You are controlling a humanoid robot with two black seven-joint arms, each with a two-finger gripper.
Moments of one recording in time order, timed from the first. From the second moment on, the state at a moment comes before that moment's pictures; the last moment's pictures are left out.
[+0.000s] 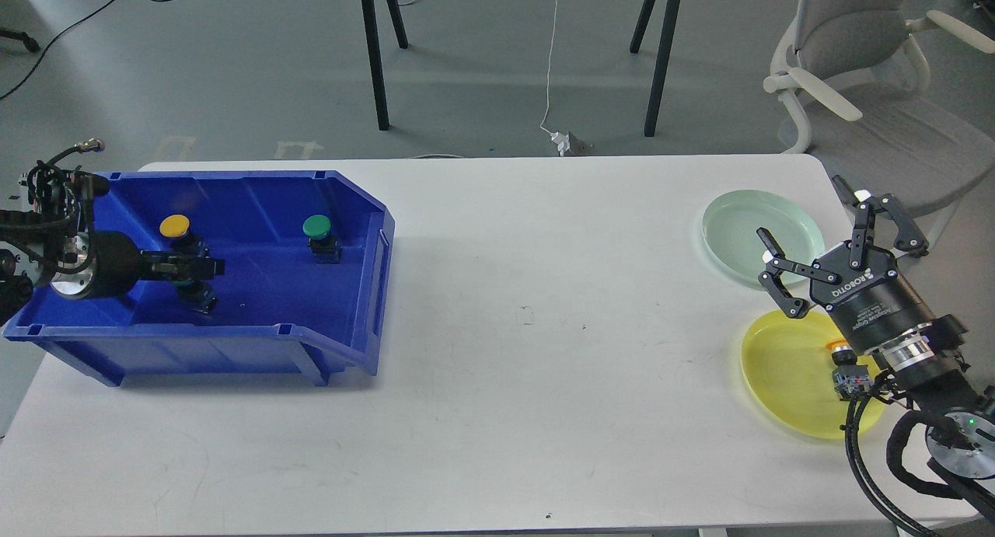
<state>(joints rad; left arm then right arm) -0.85 0.71 -0.29 -0.61 1.66 -0.49 -0.49 0.18 -0.65 0.85 1.26 -0.03 0.49 0.49</state>
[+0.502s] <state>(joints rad) -0.86 0.76 -0.30 -0.69 1.66 -0.49 -0.49 0.18 -0.65 0.85 1.26 -0.03 0.49 0.49</state>
